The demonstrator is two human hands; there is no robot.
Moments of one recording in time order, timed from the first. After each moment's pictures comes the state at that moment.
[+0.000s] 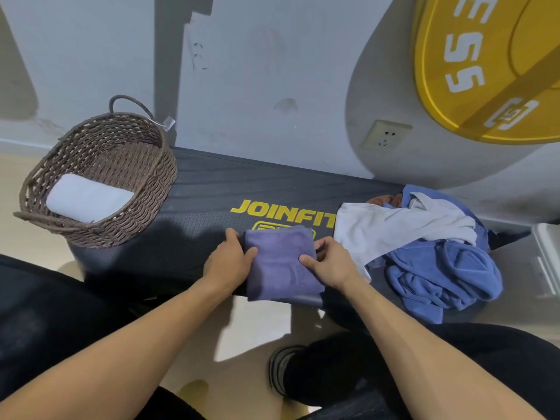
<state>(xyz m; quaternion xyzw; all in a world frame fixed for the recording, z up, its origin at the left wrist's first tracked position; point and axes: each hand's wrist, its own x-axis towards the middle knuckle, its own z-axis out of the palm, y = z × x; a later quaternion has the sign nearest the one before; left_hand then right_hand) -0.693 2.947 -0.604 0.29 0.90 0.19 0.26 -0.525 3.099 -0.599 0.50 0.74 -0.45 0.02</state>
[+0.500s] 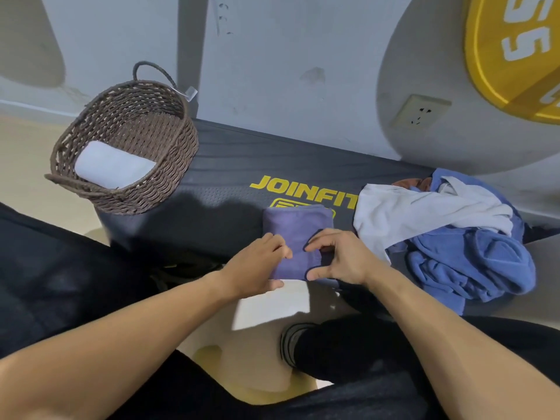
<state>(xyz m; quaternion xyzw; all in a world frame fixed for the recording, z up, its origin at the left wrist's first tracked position) -0.670 2.913 -0.614 0.66 0.71 0.12 0.18 -0.516 3.090 -0.573 0.21 0.89 -0.40 0.09</state>
